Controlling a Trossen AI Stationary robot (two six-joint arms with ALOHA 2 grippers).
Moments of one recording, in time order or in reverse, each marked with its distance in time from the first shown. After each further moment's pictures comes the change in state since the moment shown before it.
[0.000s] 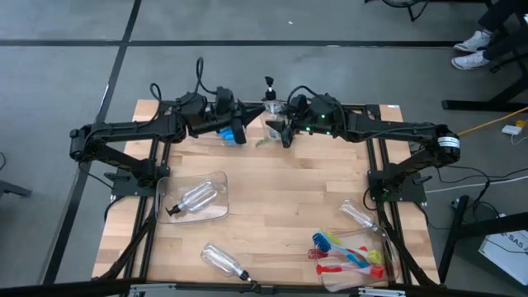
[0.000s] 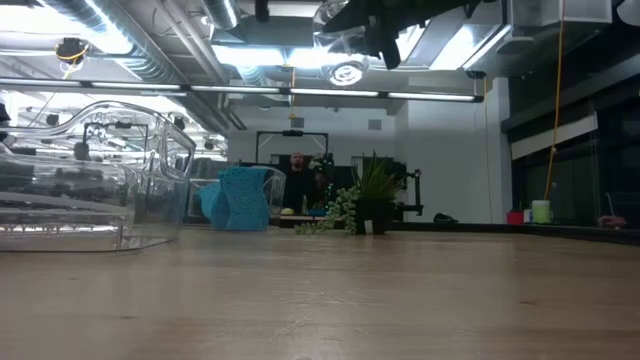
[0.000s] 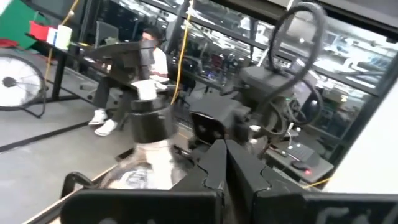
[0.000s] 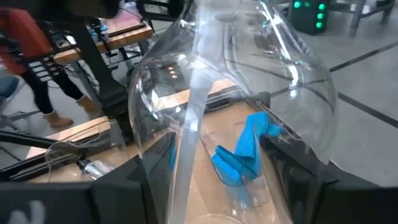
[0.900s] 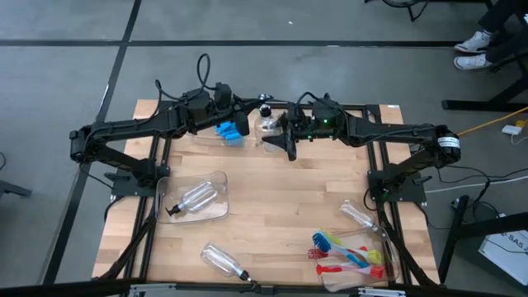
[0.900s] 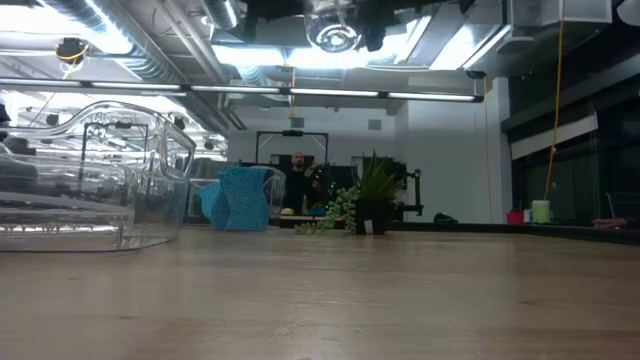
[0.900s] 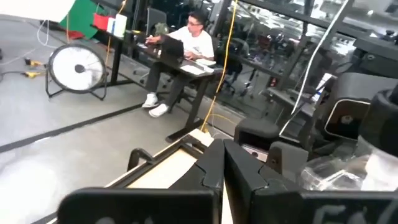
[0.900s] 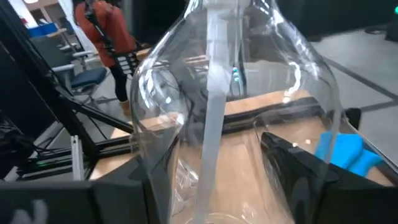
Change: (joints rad) left arm 0.066 0.001 0.000 -0.146 -0.104 0.036; right arm 0.042 0.000 0.000 0.091 -0.243 -0.024
